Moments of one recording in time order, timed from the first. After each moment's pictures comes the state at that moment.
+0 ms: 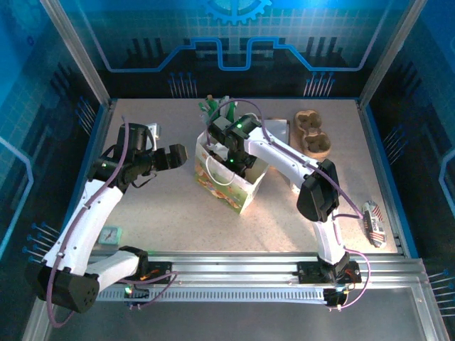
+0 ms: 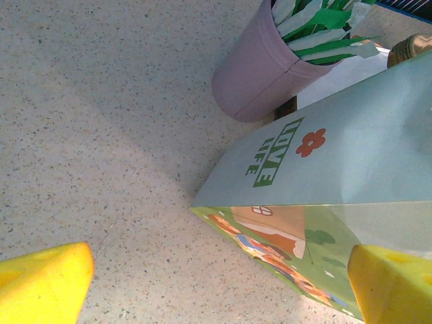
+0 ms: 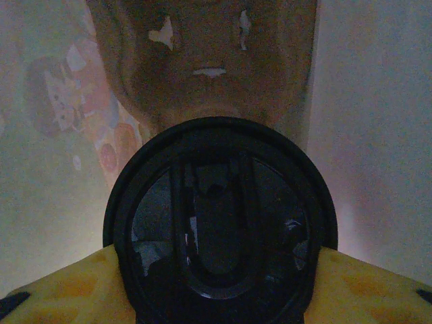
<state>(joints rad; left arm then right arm) -0.21 1.09 1.16 -0.85 0.13 -0.43 0.77 2.07 2.00 -1.39 -0.02 -0.05</state>
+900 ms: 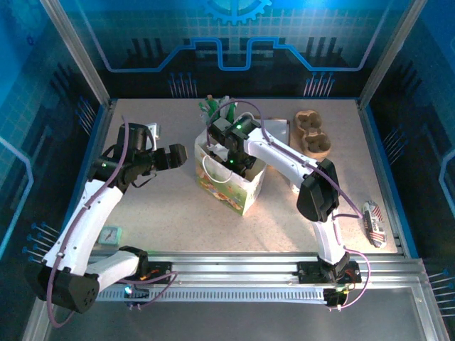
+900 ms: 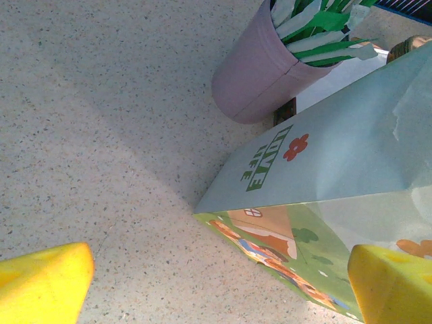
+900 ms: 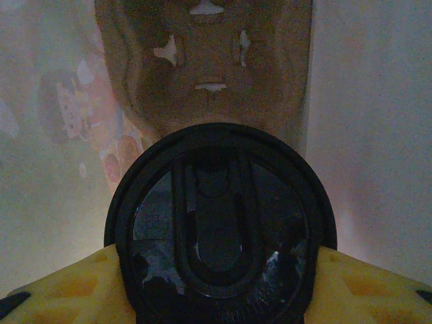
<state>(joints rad) -0.21 1.09 1.16 -0.85 0.13 -0.43 0.77 2.07 1.98 -1.38 -0.01 -0.05</state>
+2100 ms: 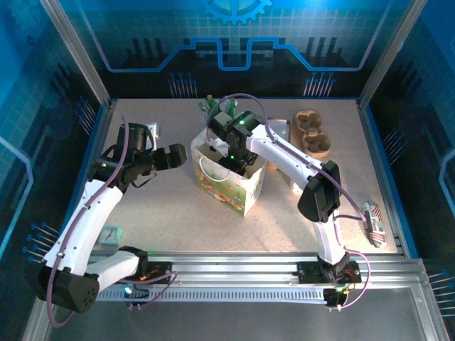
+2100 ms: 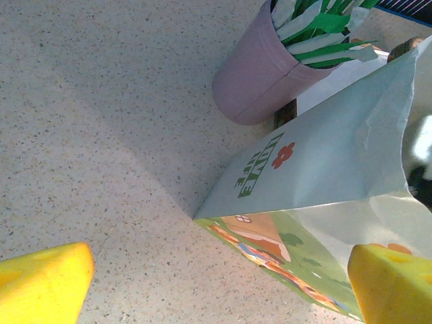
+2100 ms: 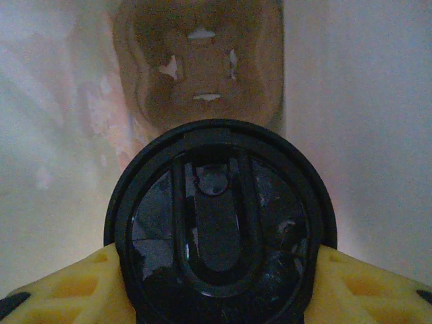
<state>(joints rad) -0.21 1.09 1.16 -0.85 0.12 -0.43 0.77 2.05 2.08 -1.44 0.00 -0.05</state>
